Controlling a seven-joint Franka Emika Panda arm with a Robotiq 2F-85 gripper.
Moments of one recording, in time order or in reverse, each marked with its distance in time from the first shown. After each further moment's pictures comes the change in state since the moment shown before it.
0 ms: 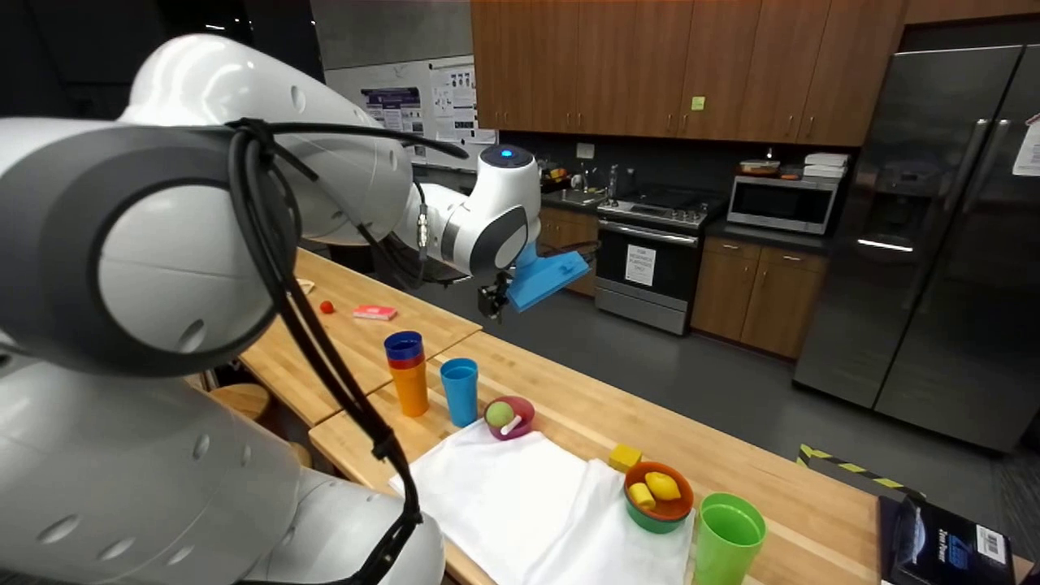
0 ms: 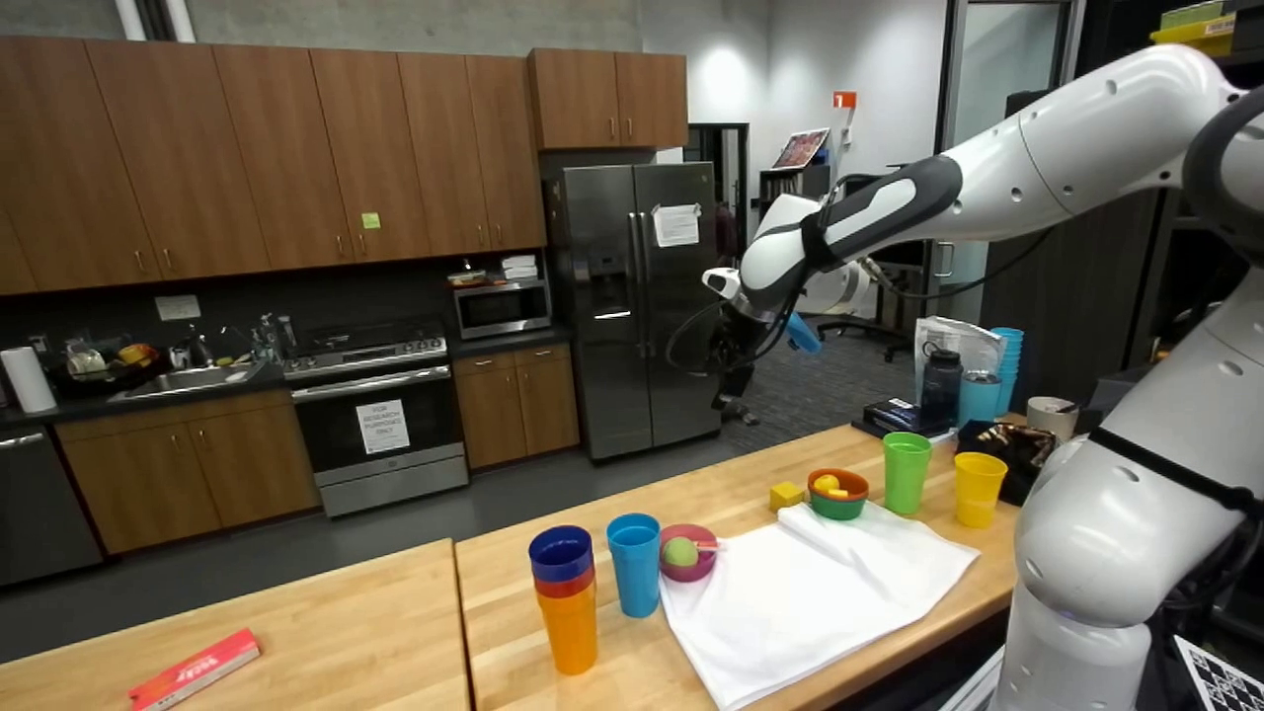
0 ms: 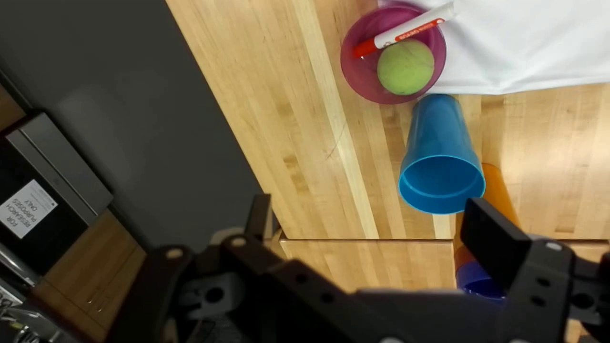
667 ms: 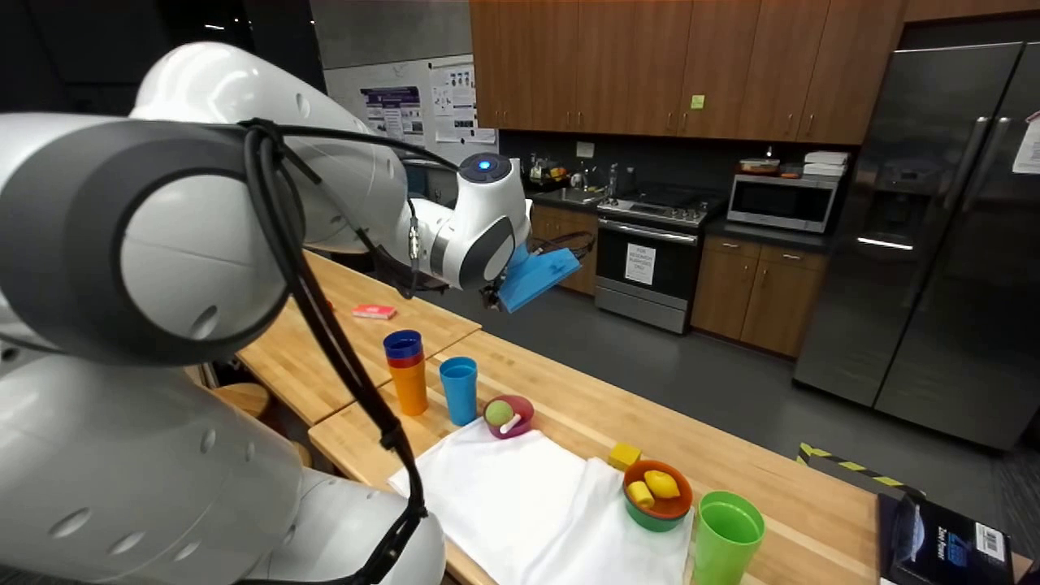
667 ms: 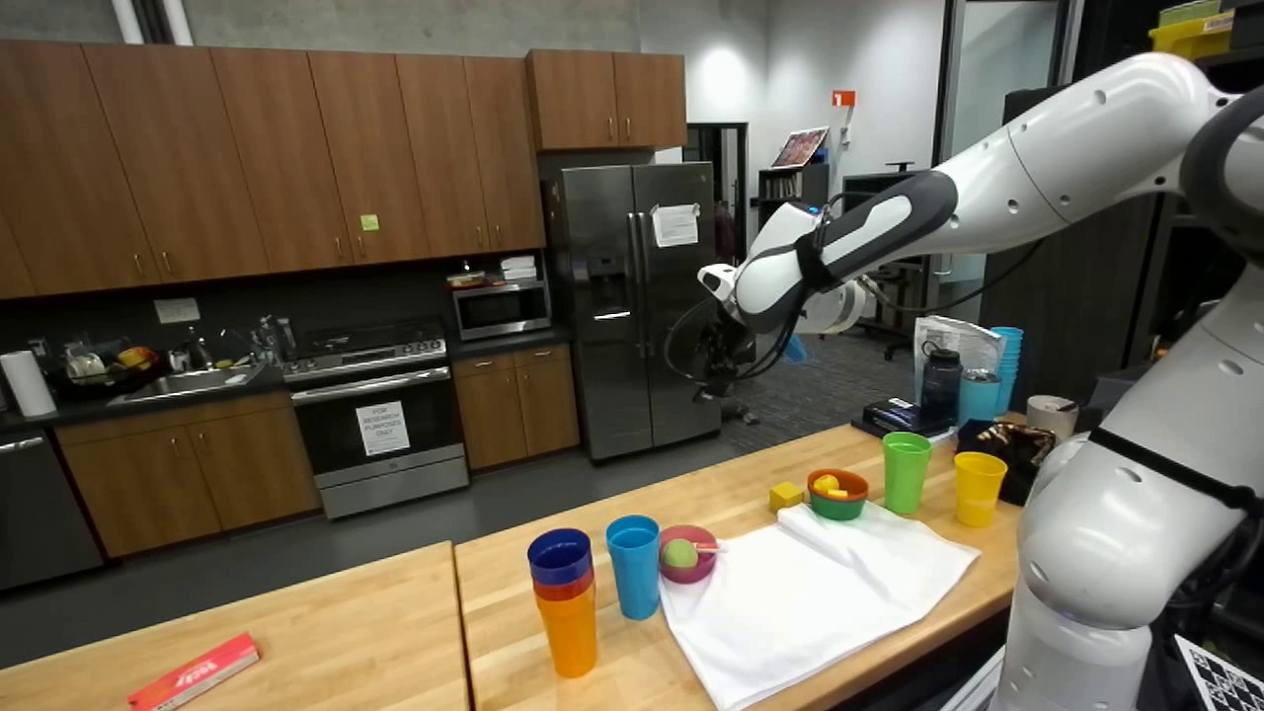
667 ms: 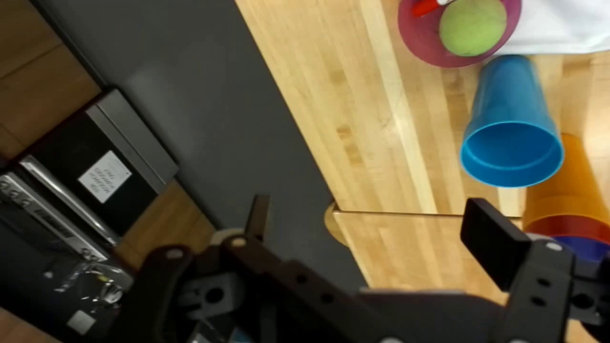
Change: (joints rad) arm 0.030 0.006 0.015 -0.054 -0.003 0.239 0.080
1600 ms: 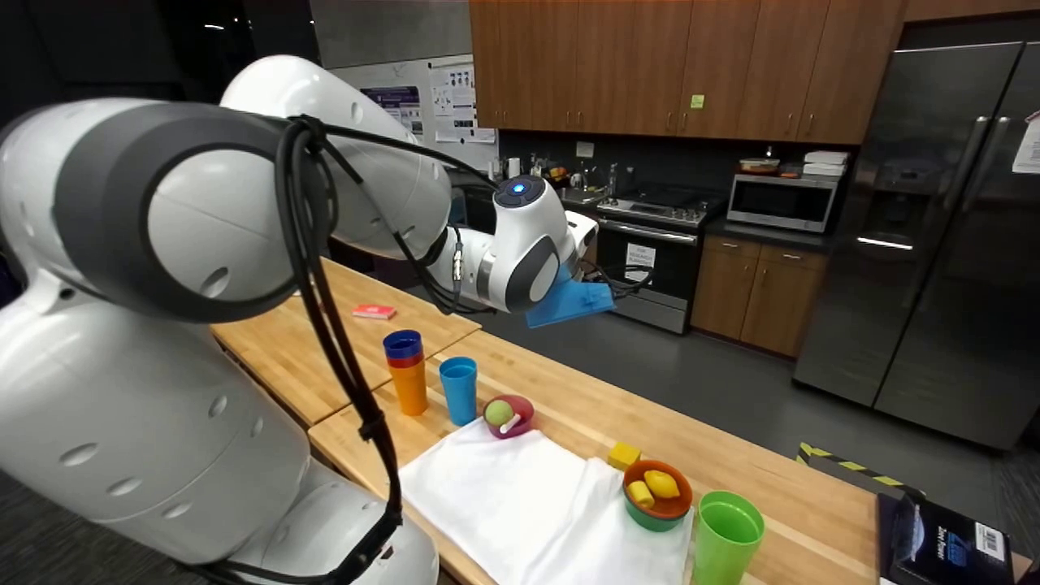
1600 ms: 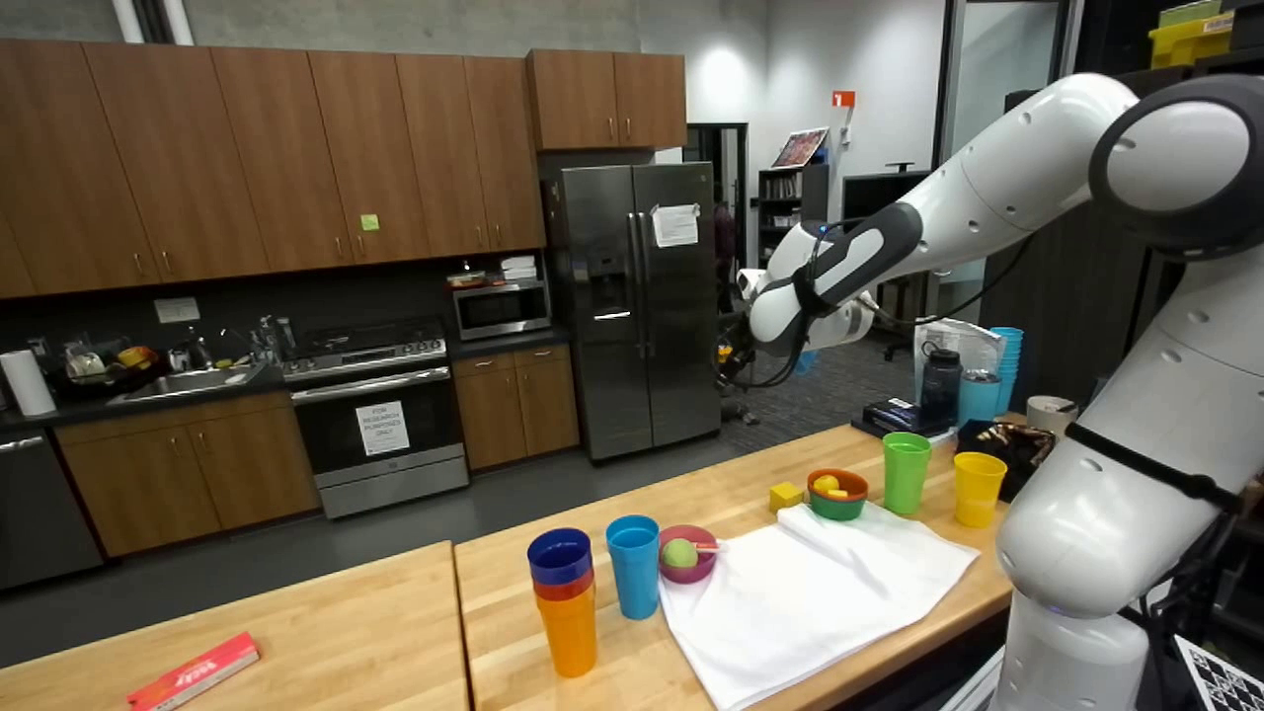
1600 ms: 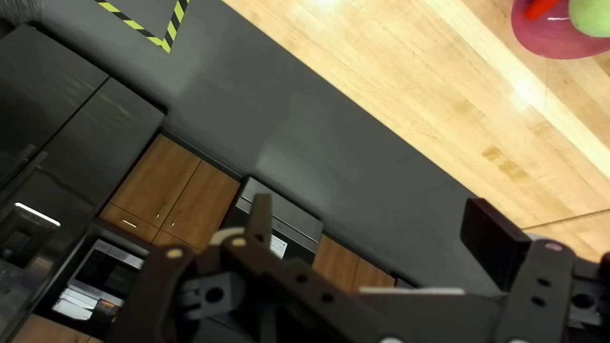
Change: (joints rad) arm -0.193 0.122 0.008 0.013 -0.168 0.172 0.500
